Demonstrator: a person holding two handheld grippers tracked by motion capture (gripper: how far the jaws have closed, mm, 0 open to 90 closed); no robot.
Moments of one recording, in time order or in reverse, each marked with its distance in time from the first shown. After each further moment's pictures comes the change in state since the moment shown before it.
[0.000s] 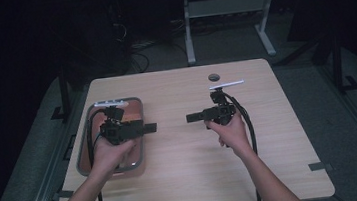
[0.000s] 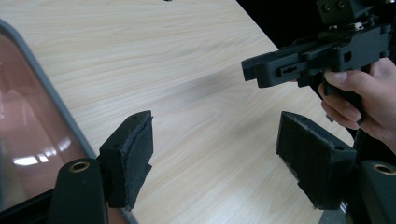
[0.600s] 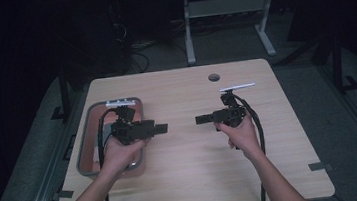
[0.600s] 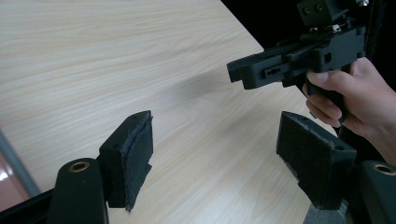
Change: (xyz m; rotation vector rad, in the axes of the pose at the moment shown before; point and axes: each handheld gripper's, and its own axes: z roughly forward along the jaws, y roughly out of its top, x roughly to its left) left arm -0.019 0.002 0.019 0.014 -0.054 0.025; right arm -0.018 -0.011 -0.019 -0.007 -0.009 0.023
